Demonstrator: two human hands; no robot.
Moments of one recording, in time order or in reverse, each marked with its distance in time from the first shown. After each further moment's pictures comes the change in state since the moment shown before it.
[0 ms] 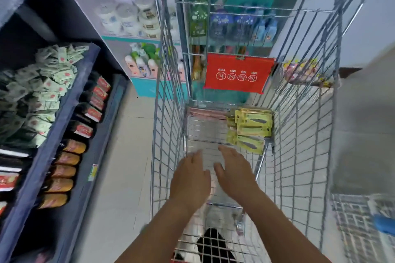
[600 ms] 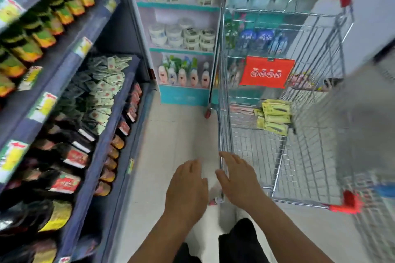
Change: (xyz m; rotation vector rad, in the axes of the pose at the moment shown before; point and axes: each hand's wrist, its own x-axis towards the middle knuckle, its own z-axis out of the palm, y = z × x) left_hand -0.206 -0.201 -0.109 0.036 0.148 0.142; right_hand -0.169 -0.217 0.114 -0.031 0.114 -0.030
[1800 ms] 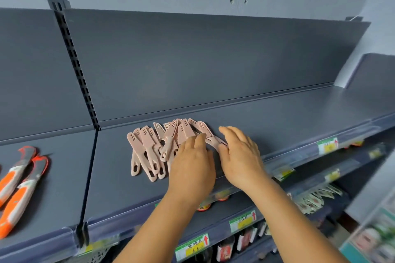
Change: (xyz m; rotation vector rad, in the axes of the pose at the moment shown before) left_hand -0.147 -0.232 -0.360 0.145 1.103 -0.698; right_hand 0.012 -0.548 0.035 0.023 0.036 -1.275
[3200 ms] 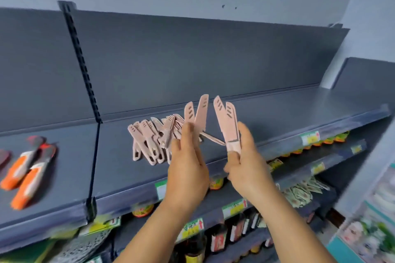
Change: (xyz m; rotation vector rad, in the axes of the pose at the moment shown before) left_hand -0.056 0.023 -0.018 -0.422 0.169 -0.013; right_hand -0.075 -0.010 -0.036 0.360 0.047 0.188
